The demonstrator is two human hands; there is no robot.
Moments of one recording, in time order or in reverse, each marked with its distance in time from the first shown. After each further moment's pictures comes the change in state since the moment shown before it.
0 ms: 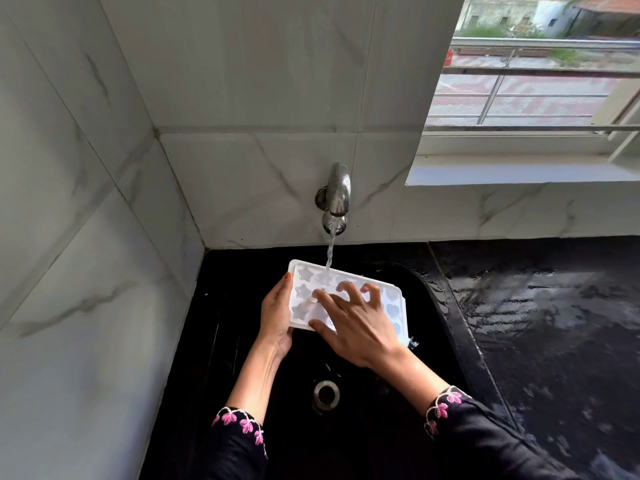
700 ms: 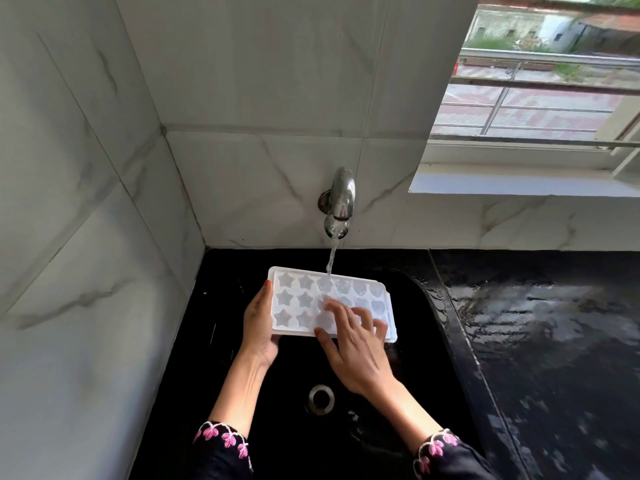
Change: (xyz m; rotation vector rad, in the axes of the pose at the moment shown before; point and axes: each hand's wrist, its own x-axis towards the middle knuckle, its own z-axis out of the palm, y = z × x) left_hand 0.000 -0.003 -0.022 -0.051 0.052 -0.012; right_hand -0.023 -0.012 0.015 0.240 -0.031 0.253
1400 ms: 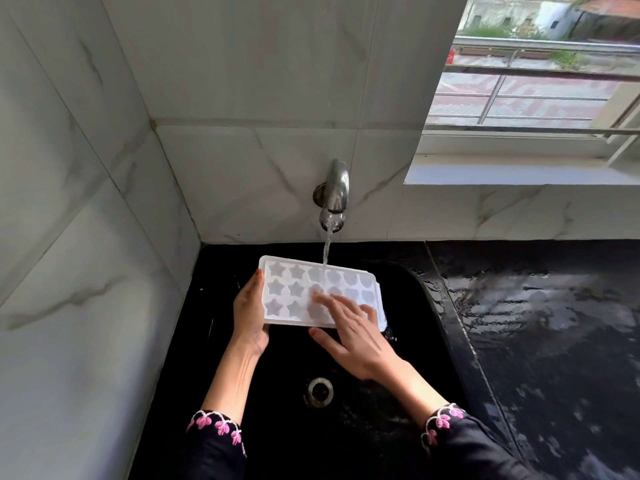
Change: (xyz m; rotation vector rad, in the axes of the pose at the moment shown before) left_hand 0.003 0.012 -0.003 0.020 0.020 0.045; right_hand 0.006 0.013 -0.010 0.146 -0.124 -0.150
